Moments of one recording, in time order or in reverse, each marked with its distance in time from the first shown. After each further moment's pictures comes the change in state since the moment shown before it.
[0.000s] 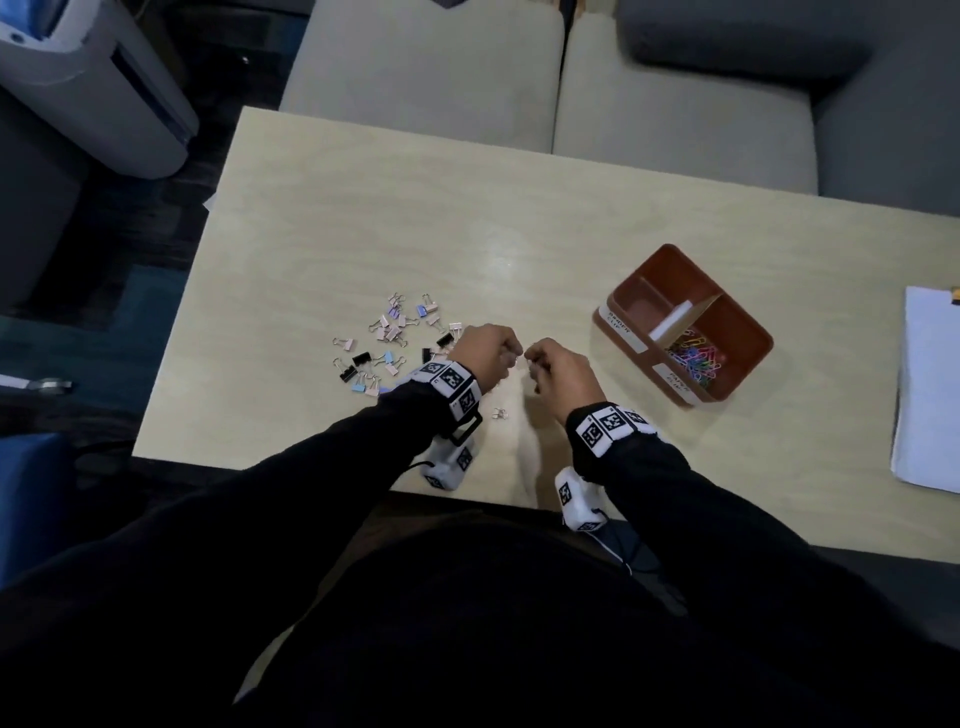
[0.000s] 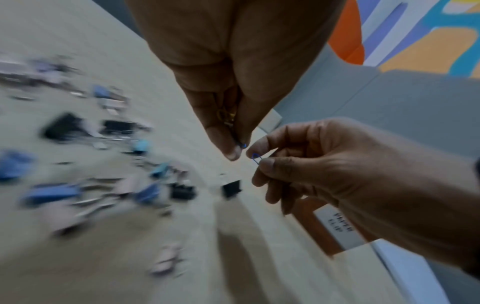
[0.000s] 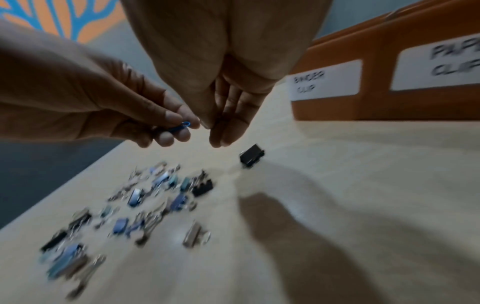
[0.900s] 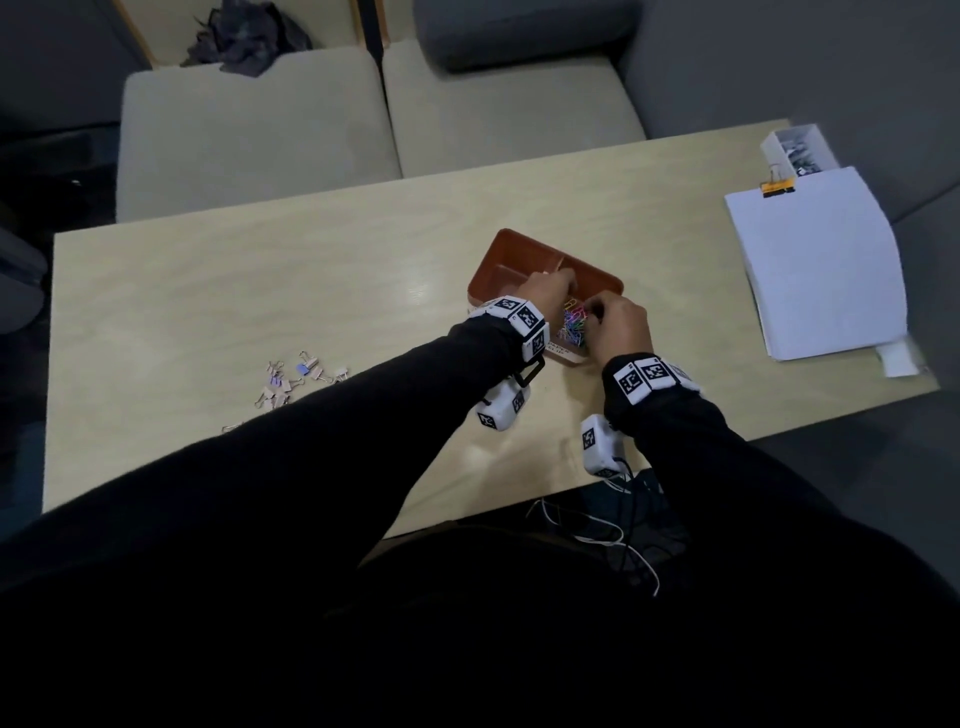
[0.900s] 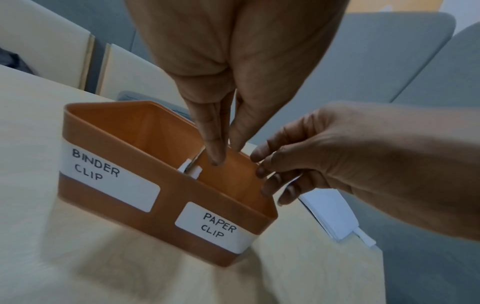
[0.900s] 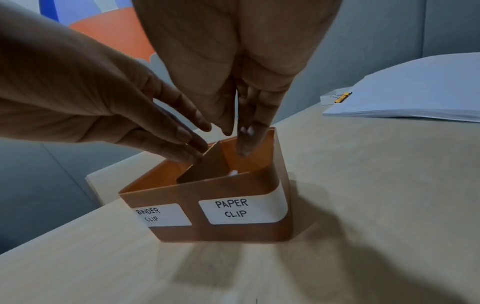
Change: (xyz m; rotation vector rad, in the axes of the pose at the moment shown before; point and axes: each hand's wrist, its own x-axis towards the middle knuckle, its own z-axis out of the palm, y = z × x) left_hand 0.065 0.202 0.099 0.413 -0.224 0.410; right_hand -0.037 0.104 -0.151 -0.054 0.471 0.422
